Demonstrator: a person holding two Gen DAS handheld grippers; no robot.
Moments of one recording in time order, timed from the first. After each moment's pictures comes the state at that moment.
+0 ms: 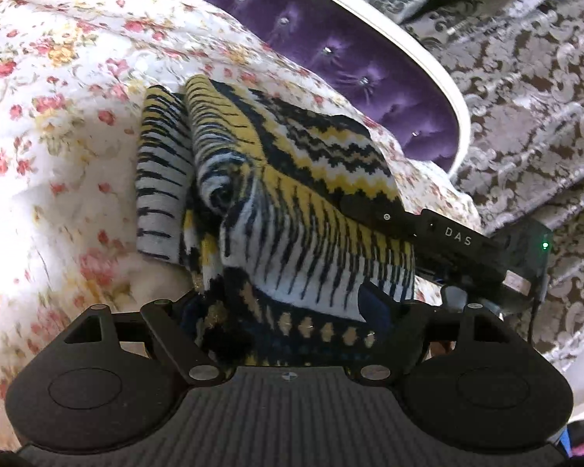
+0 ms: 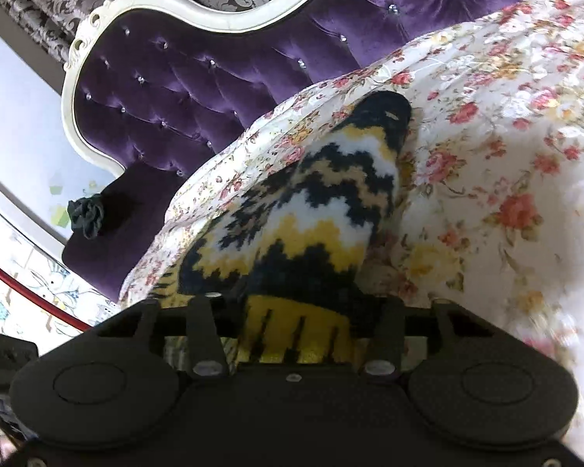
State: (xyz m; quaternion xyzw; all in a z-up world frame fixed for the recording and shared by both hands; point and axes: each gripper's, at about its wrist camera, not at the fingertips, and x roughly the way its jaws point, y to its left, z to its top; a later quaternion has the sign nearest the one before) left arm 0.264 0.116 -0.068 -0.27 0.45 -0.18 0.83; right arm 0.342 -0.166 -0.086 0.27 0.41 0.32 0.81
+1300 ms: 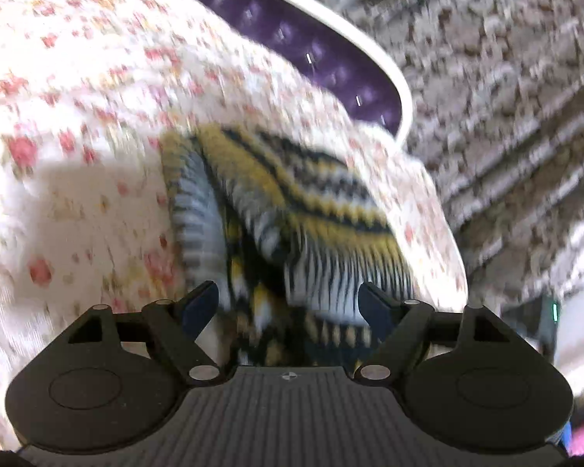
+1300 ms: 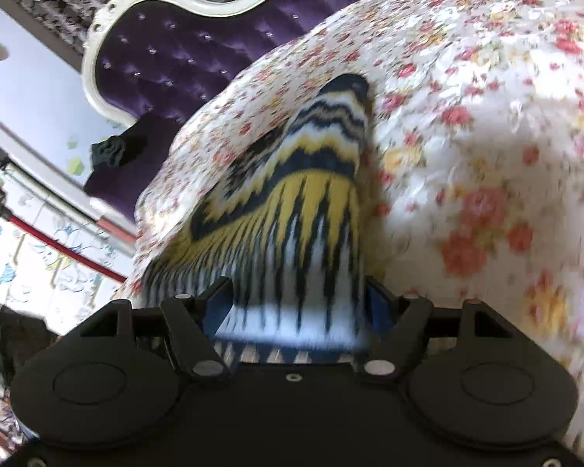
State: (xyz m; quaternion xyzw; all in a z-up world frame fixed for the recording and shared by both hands) left arm 0.066 0.055 -0.049 -0.29 0.39 -0.17 0.86; right arm 0.097 -0.279 -0.081 0.27 0.44 0.28 0.81
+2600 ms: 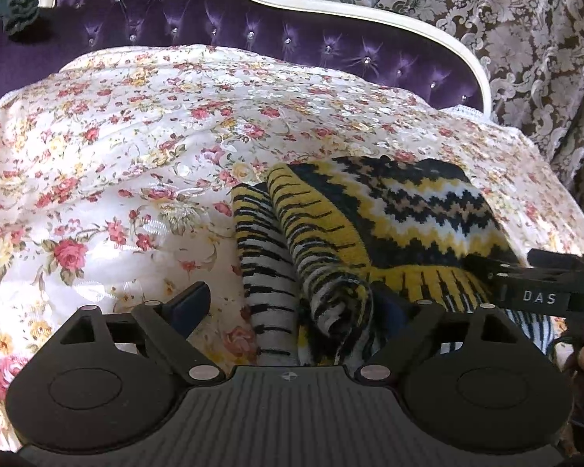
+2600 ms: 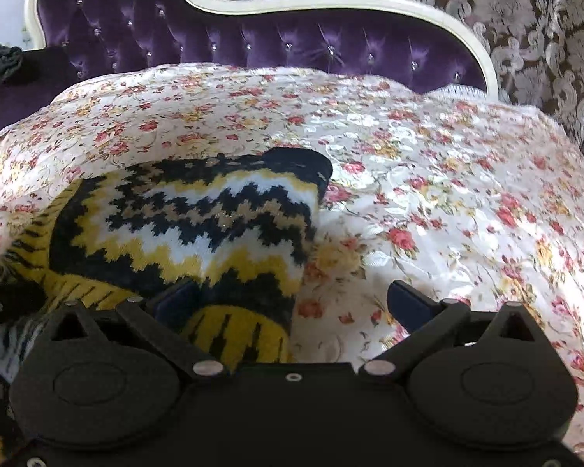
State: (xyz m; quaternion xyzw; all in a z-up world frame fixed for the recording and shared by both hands) left arm 0.085 0.025 -0.055 -0.08 0.39 -0.04 0.91; right arm 0.122 -0.194 -0.069 -0.03 0.37 0.08 0.93
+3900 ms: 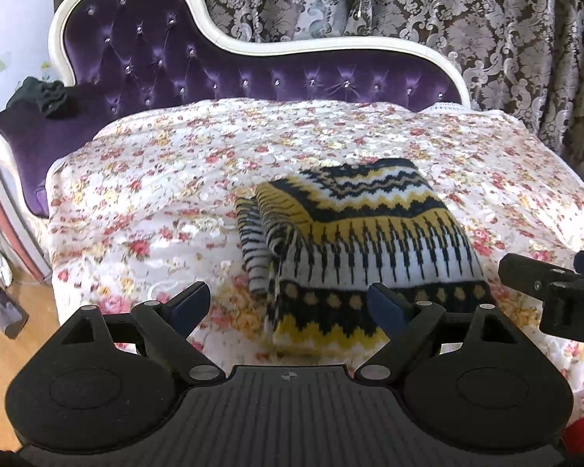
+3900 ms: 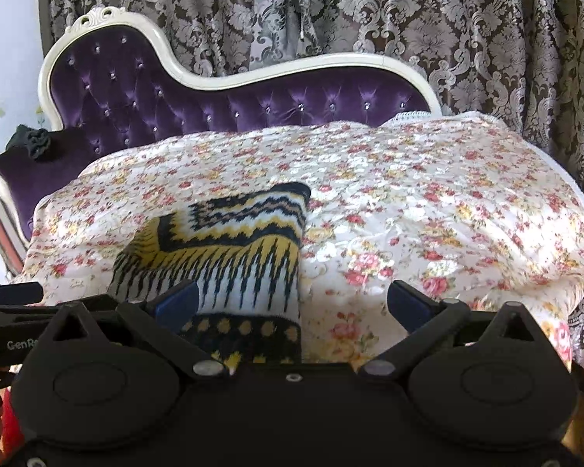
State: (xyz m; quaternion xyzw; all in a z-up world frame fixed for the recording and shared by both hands) left arm -0.021 -0.026 0.004 0.01 0.35 0.00 0.94; right arm -0.026 -0.218 -0.004 0.06 0.30 0.06 0.95
